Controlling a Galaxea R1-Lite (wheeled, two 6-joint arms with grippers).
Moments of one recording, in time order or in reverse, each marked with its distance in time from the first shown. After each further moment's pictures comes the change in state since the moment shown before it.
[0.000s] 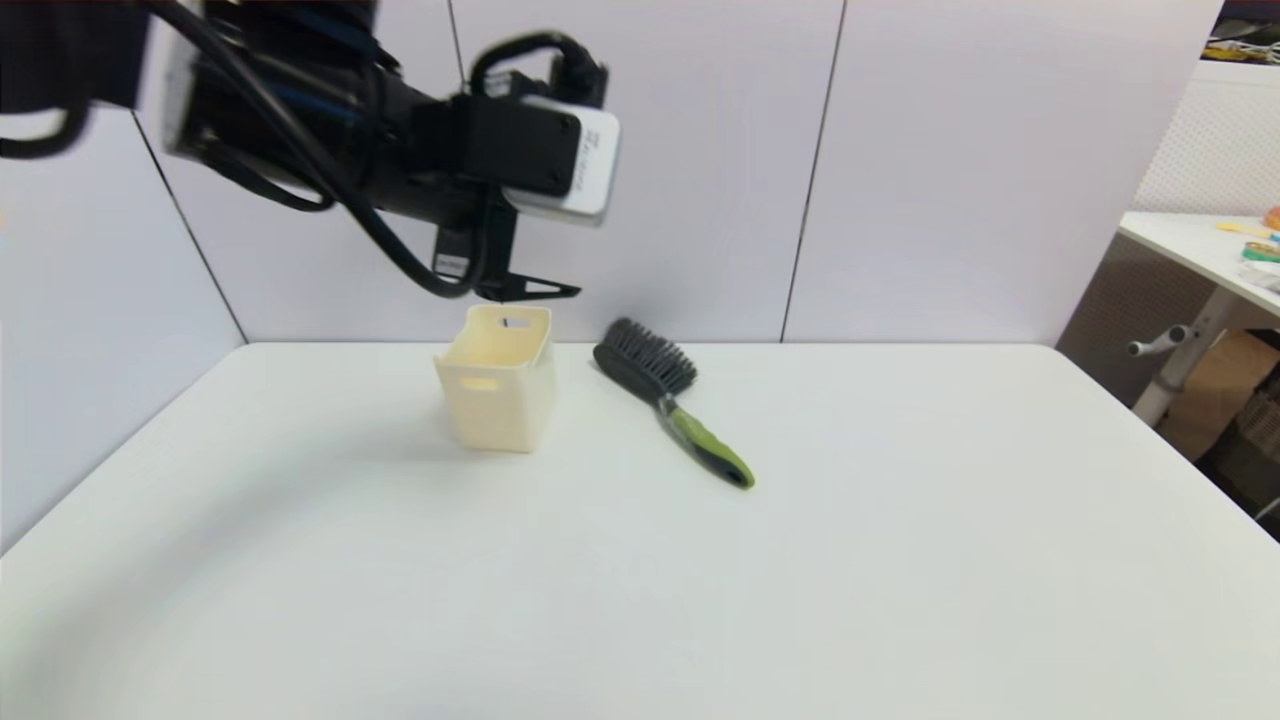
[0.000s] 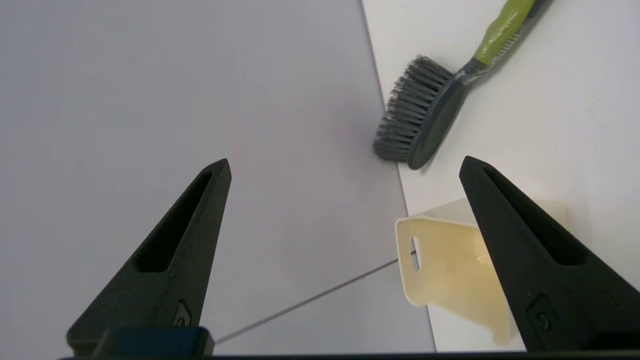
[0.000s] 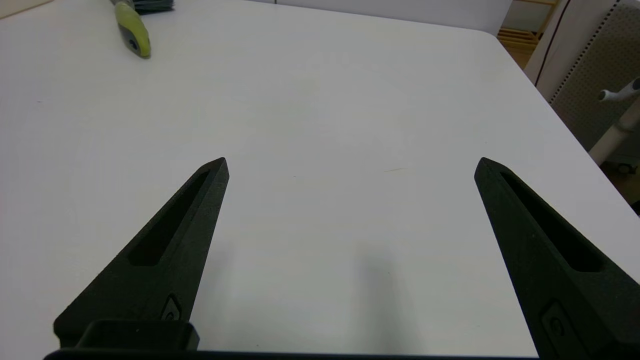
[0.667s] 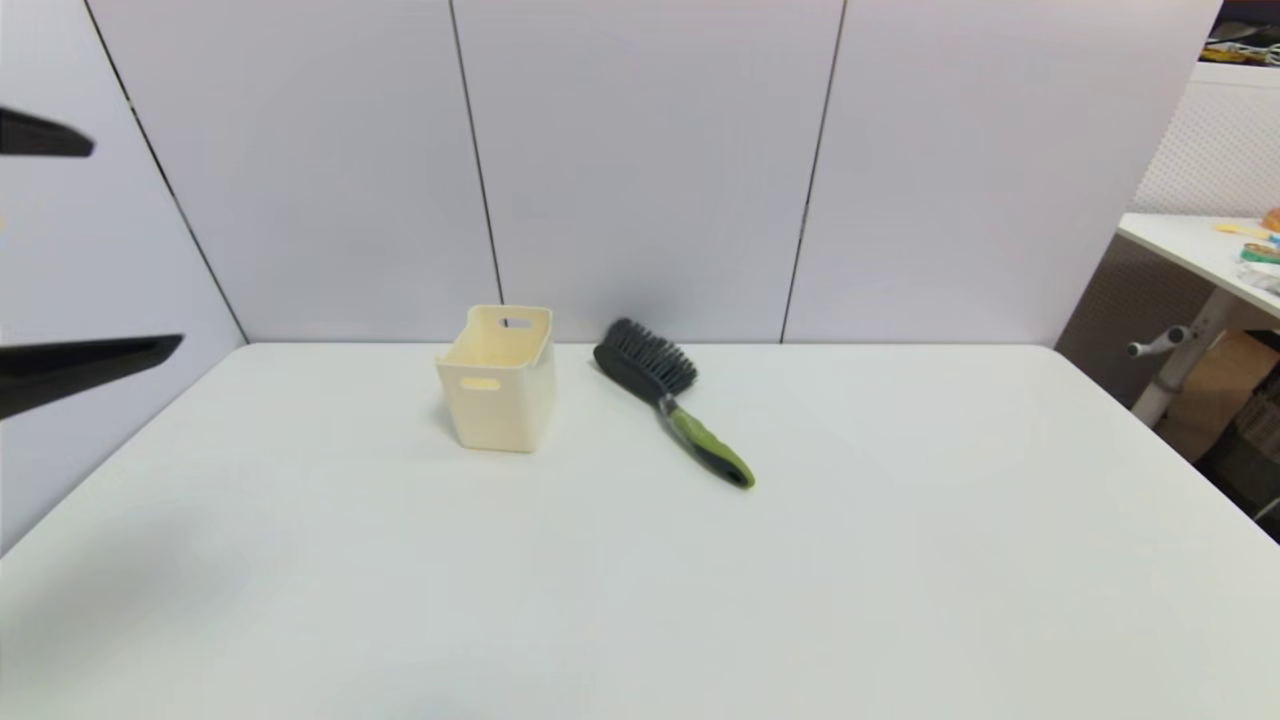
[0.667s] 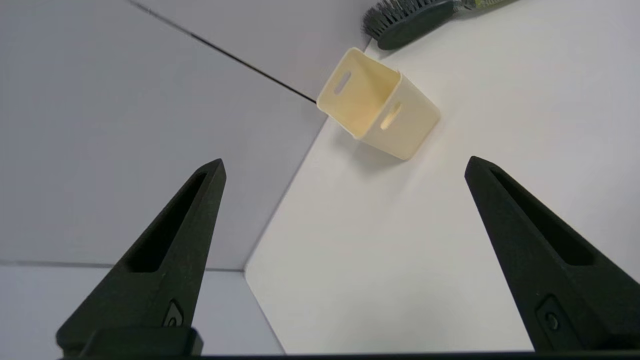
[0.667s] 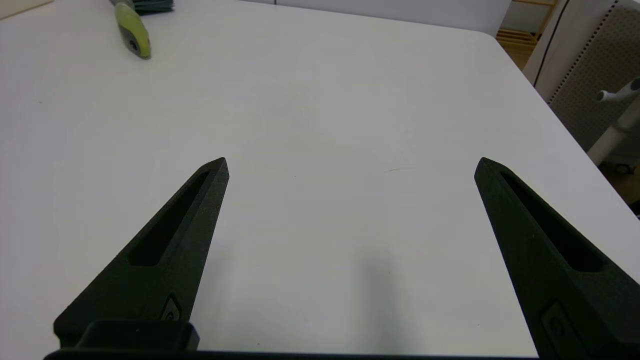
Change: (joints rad) left arm 0.204 -0.695 0.539 0.029 0.099 -0.659; right arm 0.000 0.000 0.000 0.000 0.000 0.000
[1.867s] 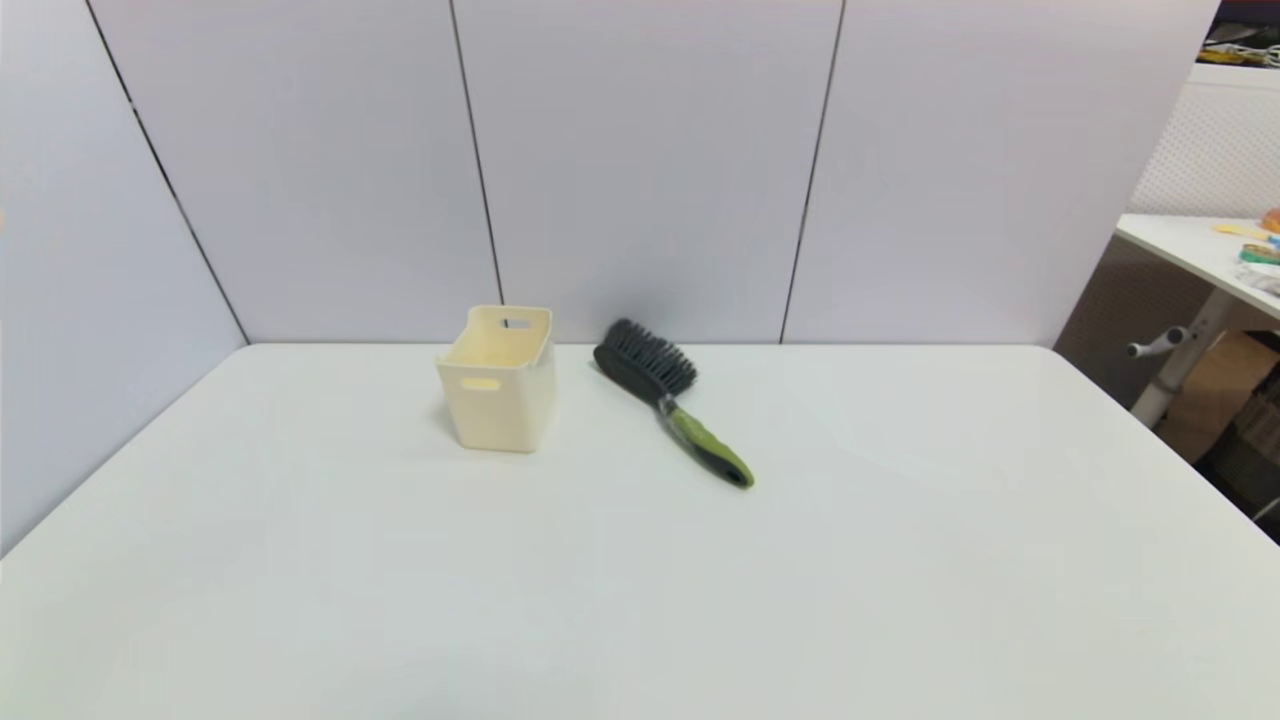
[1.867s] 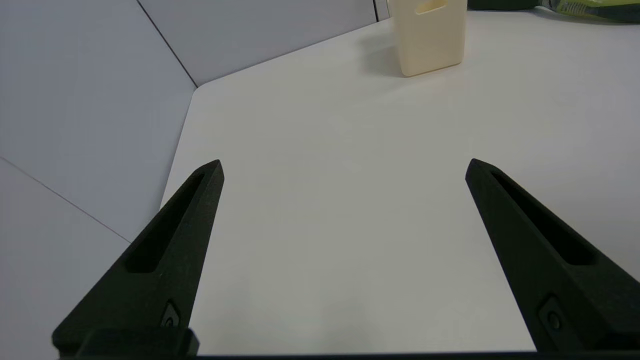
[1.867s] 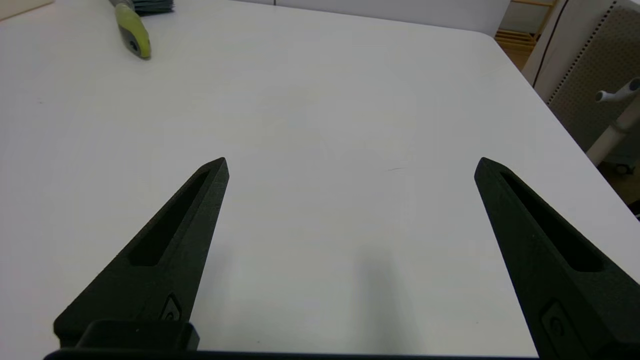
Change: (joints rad) left arm 0.380 -0.838 0.823 -0.201 -0.026 -0.512; right arm 0.000 0.000 0.000 0.000 0.000 0.000
